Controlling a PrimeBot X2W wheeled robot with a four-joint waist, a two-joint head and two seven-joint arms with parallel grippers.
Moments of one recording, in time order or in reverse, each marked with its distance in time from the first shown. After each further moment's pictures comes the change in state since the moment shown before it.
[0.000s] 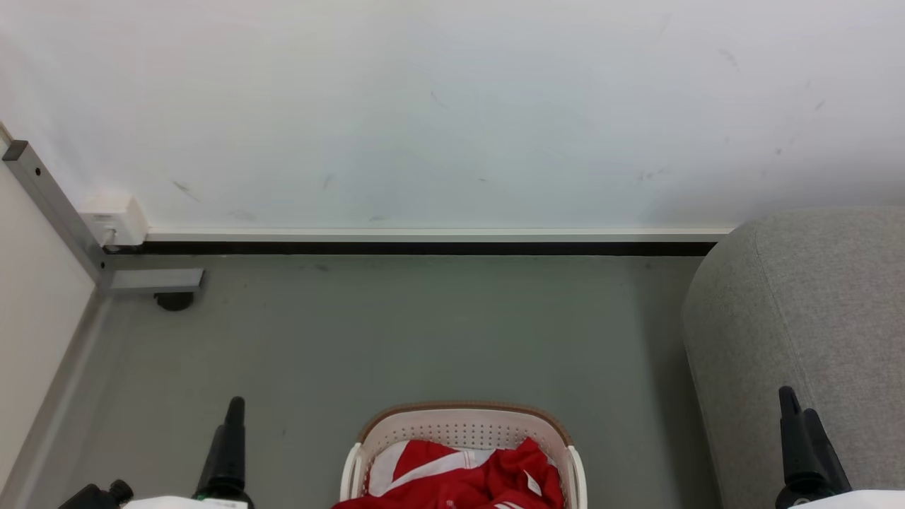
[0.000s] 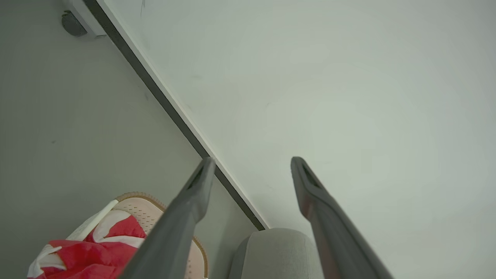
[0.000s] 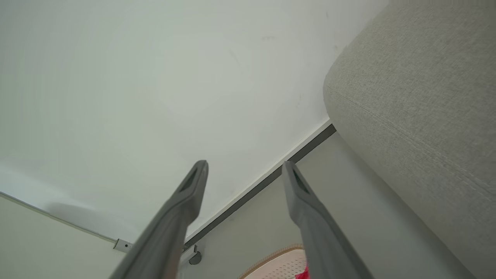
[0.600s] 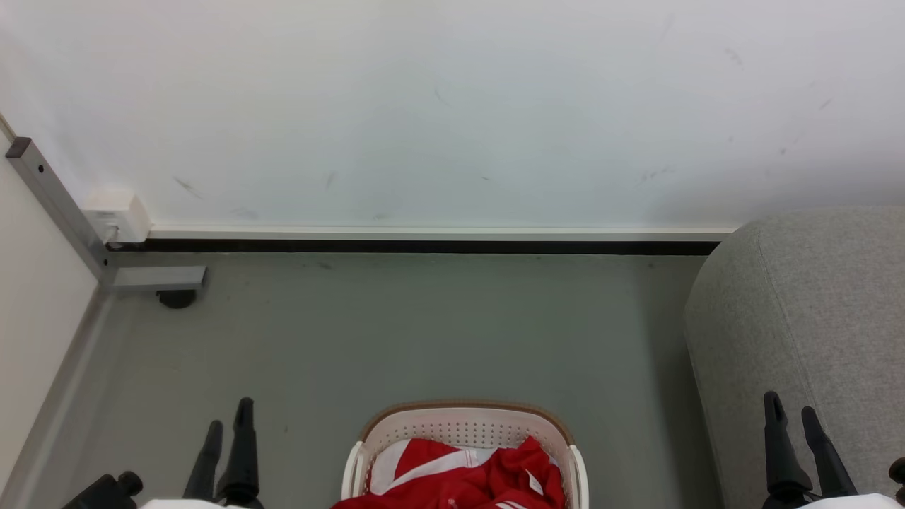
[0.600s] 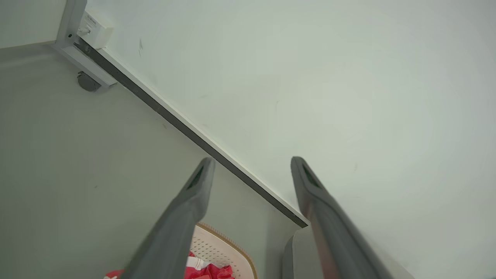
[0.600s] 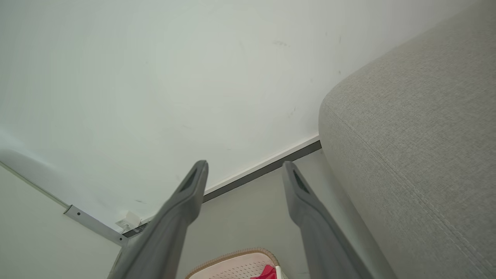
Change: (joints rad) left arm 0.021 0.001 -0.016 -0.035 0.286 0.007 -0.059; right arm 0.006 -0.005 0.022 0.014 -0.271 0.000 -0.060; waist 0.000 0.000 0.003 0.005
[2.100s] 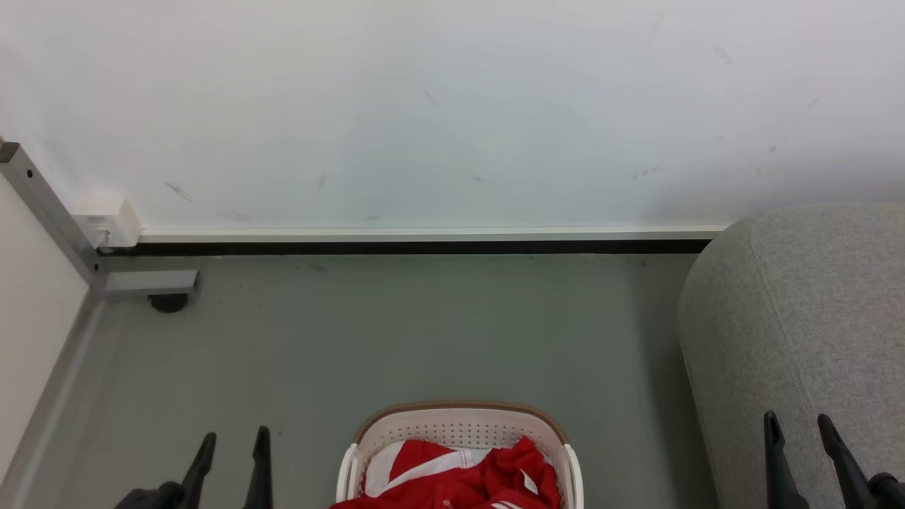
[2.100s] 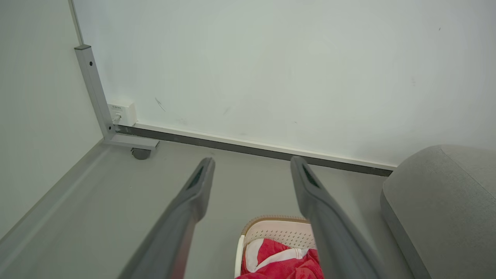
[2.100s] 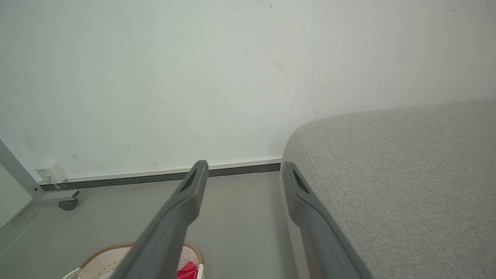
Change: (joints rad) left arm 0.054 0.043 -0.045 0.005 0.555 0.040 -0.114; right arm 0.029 -0.003 -0.041 0.030 -0.440 0.000 -0.114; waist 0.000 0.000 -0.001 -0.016
